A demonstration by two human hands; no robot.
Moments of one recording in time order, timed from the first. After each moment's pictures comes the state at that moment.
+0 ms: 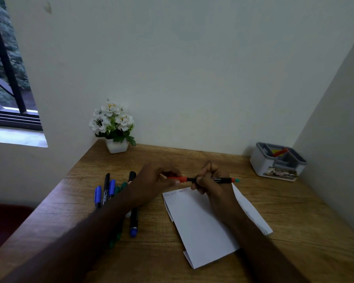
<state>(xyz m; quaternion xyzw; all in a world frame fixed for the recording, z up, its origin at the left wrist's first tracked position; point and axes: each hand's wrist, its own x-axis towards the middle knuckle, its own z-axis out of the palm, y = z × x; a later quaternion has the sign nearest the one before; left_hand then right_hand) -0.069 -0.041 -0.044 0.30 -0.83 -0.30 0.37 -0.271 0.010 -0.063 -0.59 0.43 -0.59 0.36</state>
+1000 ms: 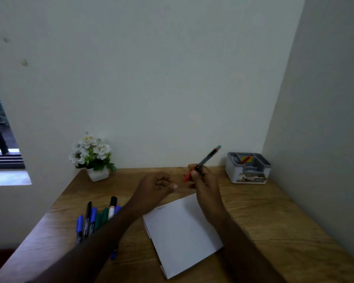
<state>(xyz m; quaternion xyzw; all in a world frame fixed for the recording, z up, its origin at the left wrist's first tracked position) -0.133 -0.042 -0.028 0.36 -0.75 -0.37 0.41 -0.299 0.011 -0.039 -0.48 0.48 -0.68 0.28</state>
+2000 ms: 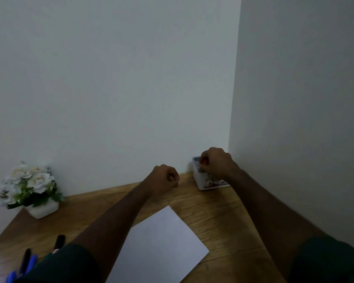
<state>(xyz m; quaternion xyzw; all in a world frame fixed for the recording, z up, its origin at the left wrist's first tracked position) -0.290 -0.114 -0.001 0.30 -0.91 -0.20 0.21 -0.498 -0.023 0.032 -0.60 0.77 -0.23 -0.02</state>
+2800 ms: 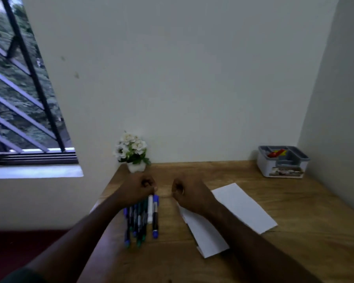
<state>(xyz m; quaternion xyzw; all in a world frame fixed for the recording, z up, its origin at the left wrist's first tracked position) 0.006 -0.051 -0.016 0.44 -0.85 -0.15 0.25 -0.206 0.004 -0.034 -0.78 0.54 -0.32 0.06</state>
